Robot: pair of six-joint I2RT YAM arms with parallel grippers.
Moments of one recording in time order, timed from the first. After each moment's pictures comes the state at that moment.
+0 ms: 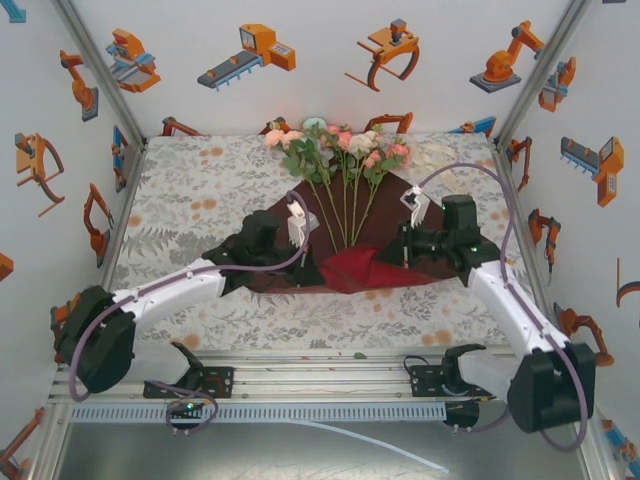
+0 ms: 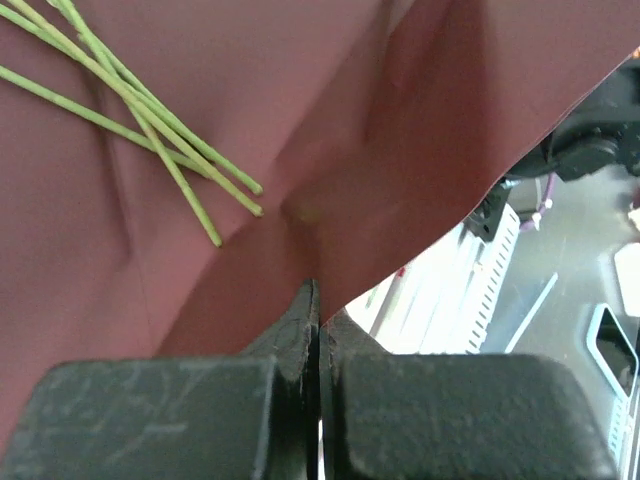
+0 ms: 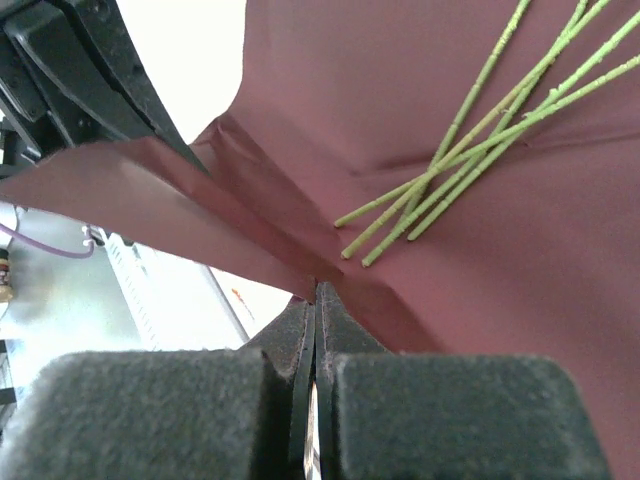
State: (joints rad) left arm -0.80 1.32 0.77 -0.03 0.55 -0.31; right arm 0.21 1.08 0.76 -0.36 -0.86 0.10
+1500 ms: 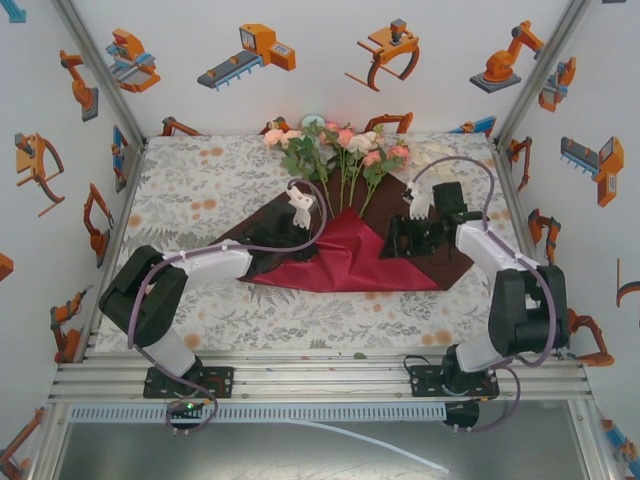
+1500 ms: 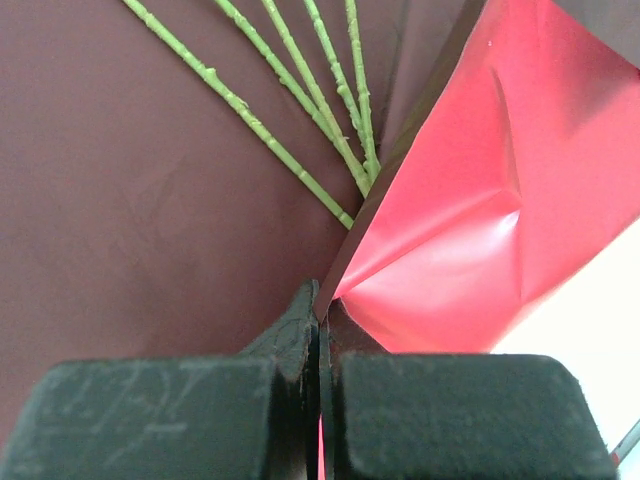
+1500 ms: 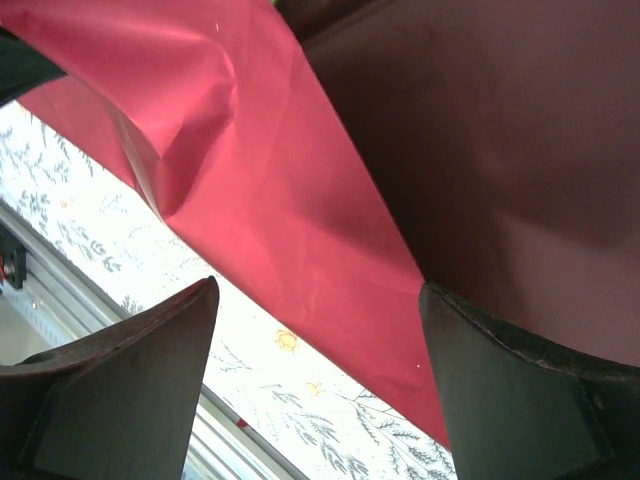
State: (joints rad) left arm -0.73 1.64 0.88 0.13 0.15 -0.28; right arm 0.12 1.52 0.94 -0.53 -0.65 -0.02
